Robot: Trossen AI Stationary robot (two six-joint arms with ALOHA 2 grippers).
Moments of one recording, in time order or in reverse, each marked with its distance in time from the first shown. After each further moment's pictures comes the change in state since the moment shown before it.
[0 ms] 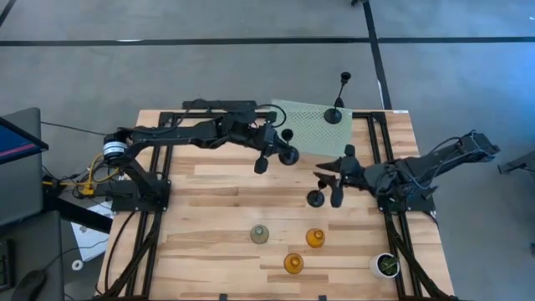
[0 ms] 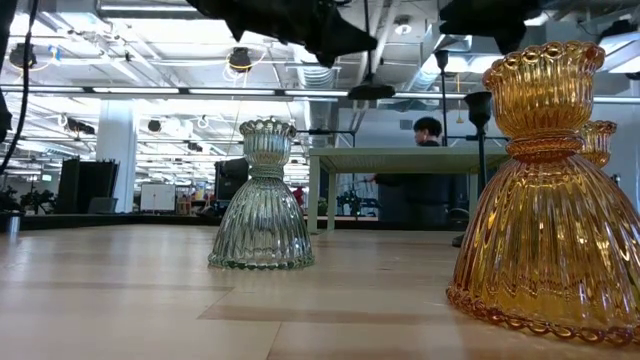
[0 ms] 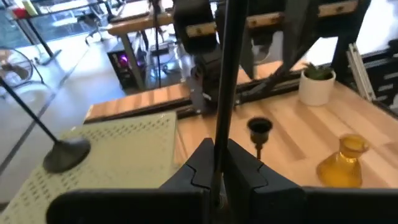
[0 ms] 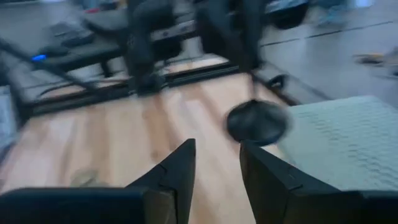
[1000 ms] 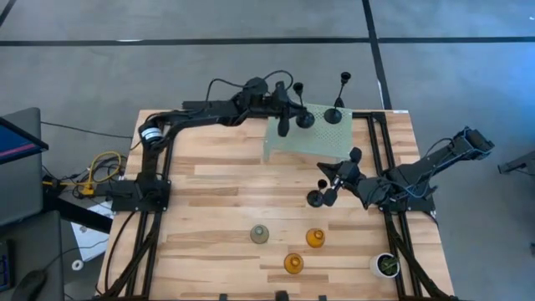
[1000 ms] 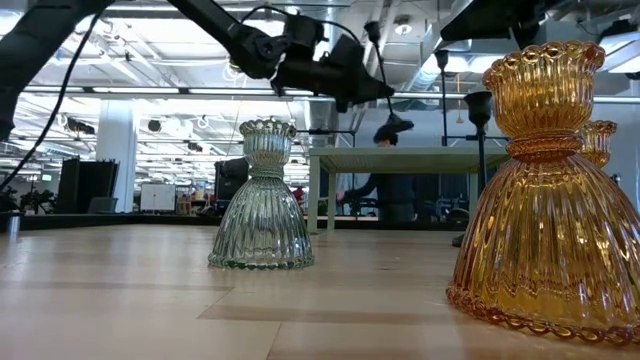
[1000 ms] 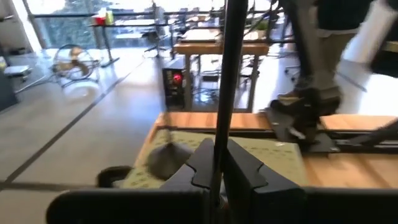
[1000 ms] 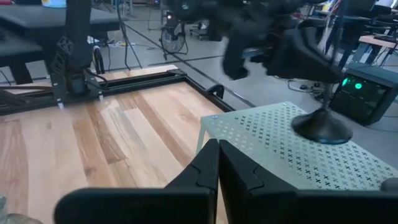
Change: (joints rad) left arm 0.233 0.362 0.260 0.276 0.047 -0.215; right arm 0.102 0.096 0.001 0.019 0.350 -0.001
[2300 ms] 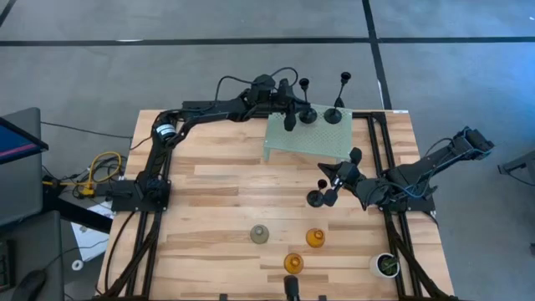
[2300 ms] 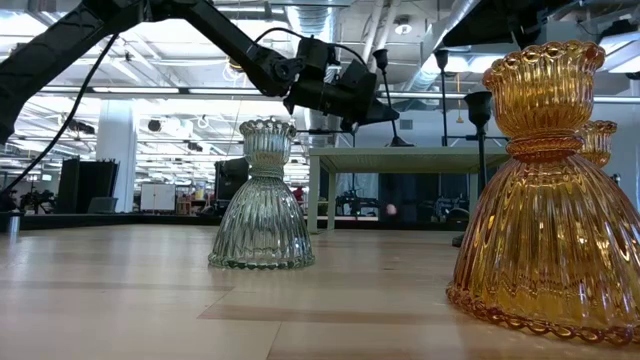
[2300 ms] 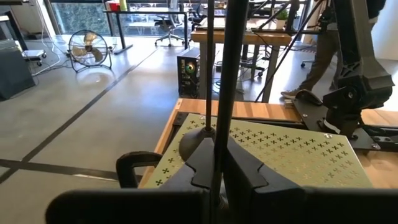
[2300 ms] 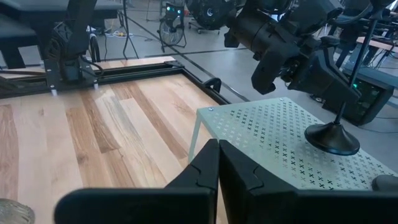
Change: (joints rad) left arm 0.033 0.149 0.142 -0.029 -0.017 -0.005; right arm 0.000 0.000 0.000 -0.052 0.000 0.000
